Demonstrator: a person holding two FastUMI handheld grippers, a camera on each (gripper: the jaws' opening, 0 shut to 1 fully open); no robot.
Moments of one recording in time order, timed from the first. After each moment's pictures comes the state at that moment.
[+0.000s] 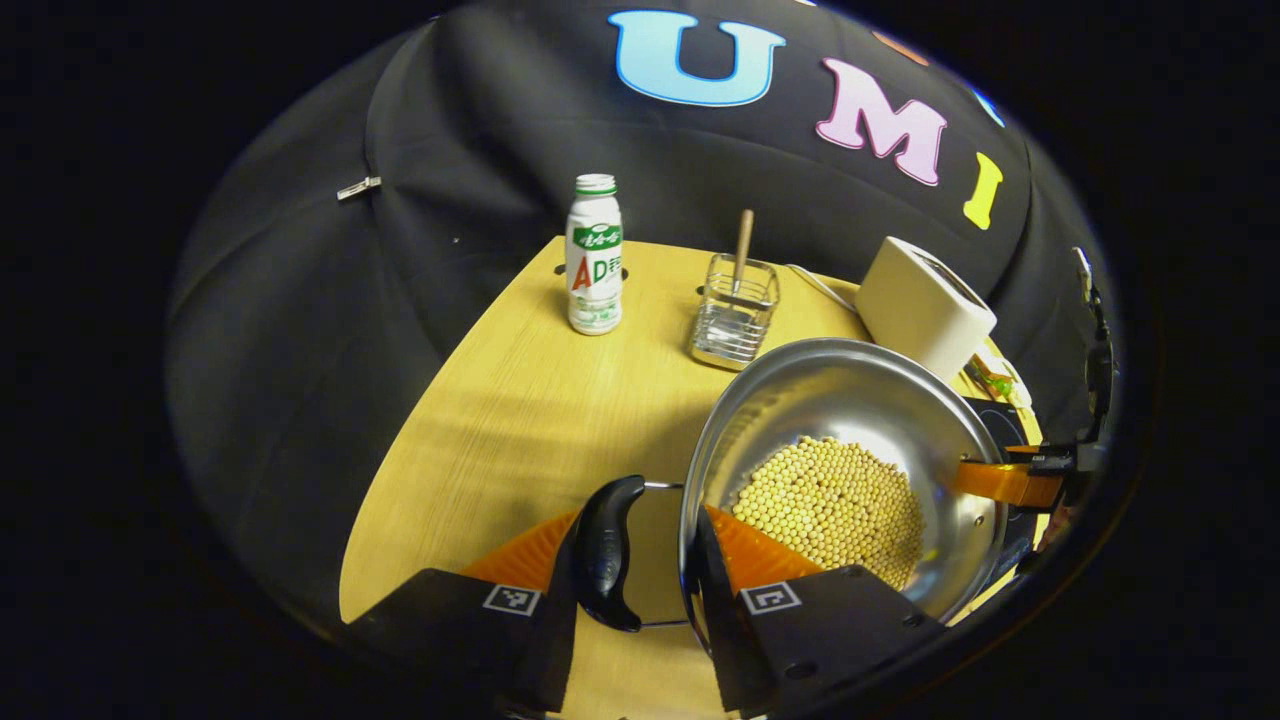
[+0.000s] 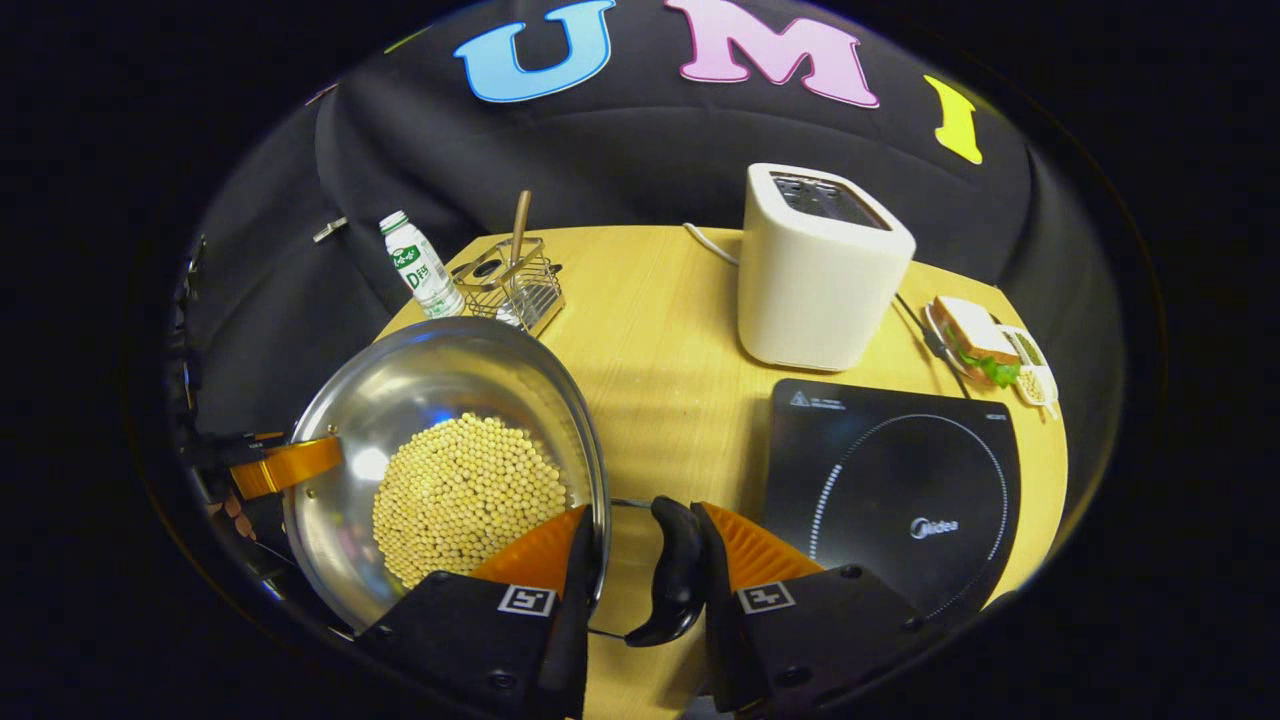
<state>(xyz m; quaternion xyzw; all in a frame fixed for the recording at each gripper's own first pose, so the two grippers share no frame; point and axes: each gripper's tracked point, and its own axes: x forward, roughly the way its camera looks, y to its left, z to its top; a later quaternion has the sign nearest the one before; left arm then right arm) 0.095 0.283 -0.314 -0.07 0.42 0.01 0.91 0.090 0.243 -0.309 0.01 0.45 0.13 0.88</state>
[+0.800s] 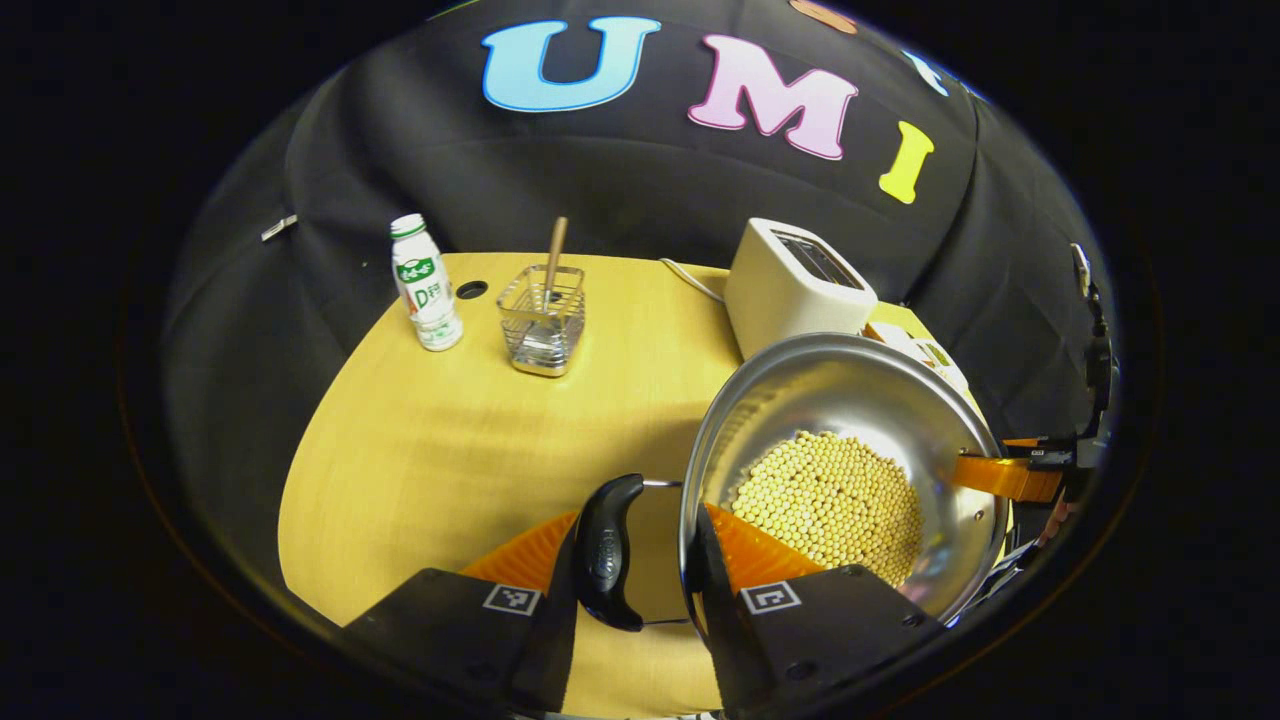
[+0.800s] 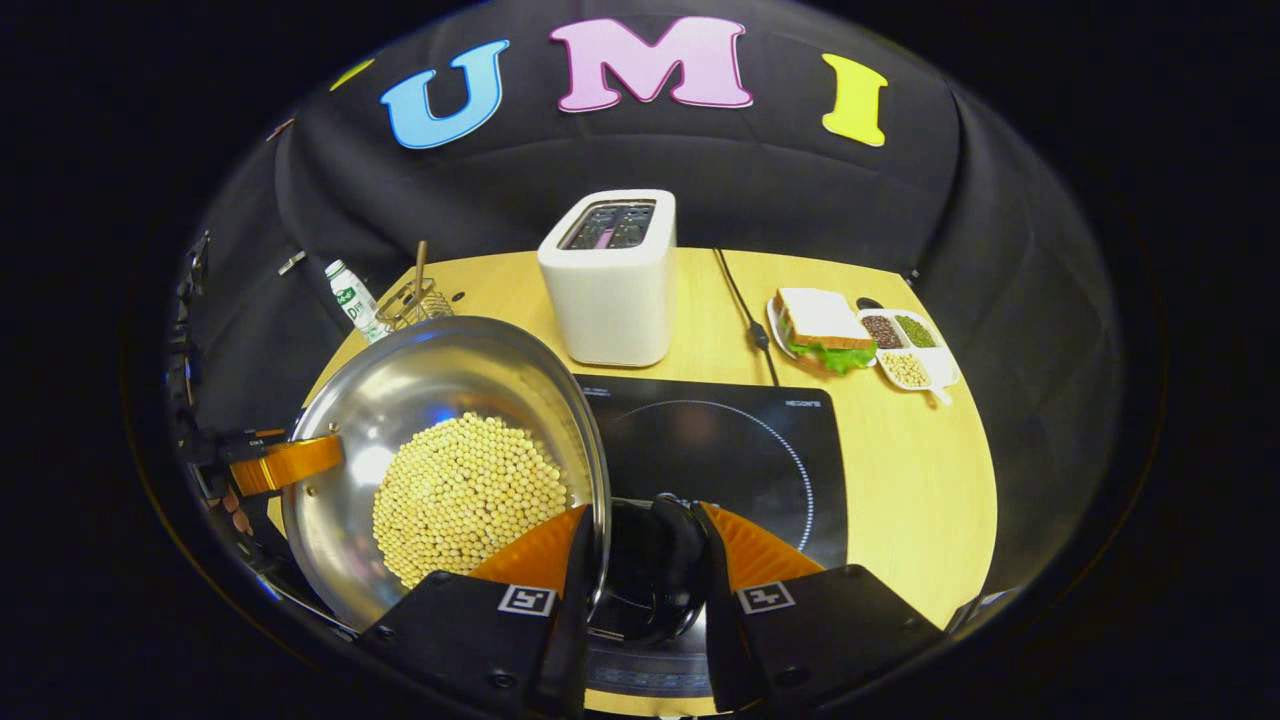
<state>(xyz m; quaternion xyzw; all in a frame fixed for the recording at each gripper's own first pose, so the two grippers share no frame) 0.101 0.104 -0.278 -0.06 0.42 -0.06 0.90 0.082 0.067 -0.272 0.01 0.45 0.07 0.89</state>
